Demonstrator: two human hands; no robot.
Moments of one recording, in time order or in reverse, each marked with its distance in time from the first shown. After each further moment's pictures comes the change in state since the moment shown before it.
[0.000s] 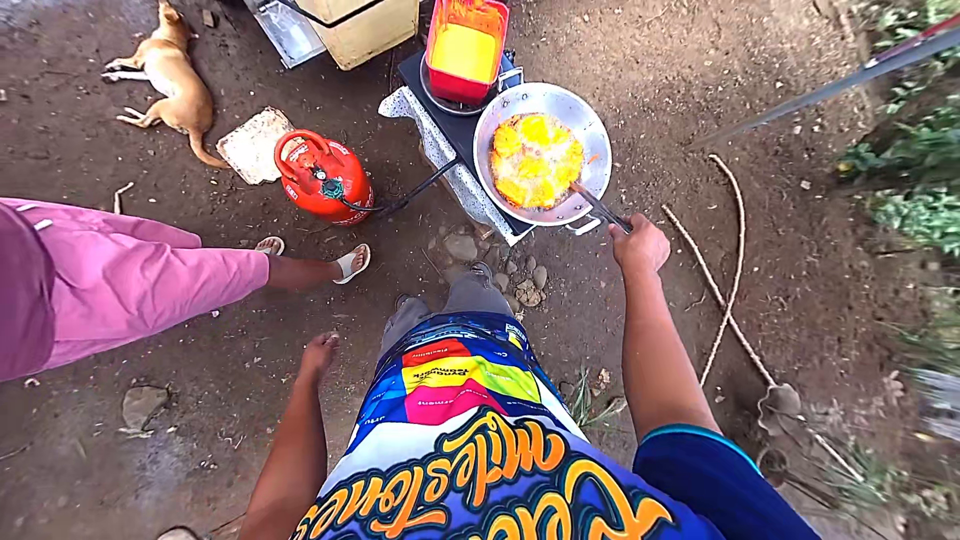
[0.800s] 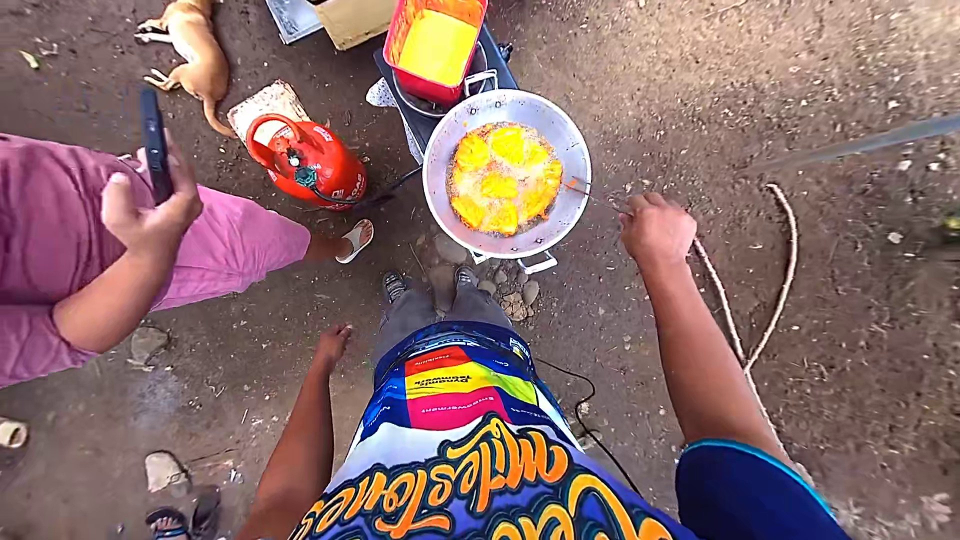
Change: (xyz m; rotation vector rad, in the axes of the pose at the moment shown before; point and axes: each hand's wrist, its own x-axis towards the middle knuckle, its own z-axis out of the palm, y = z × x) left_hand -0.052 0.067 0.207 0.050 0.042 -0.085; right_hand 0.209 0.046 -0.036 -0.247 -0.026 -0.600
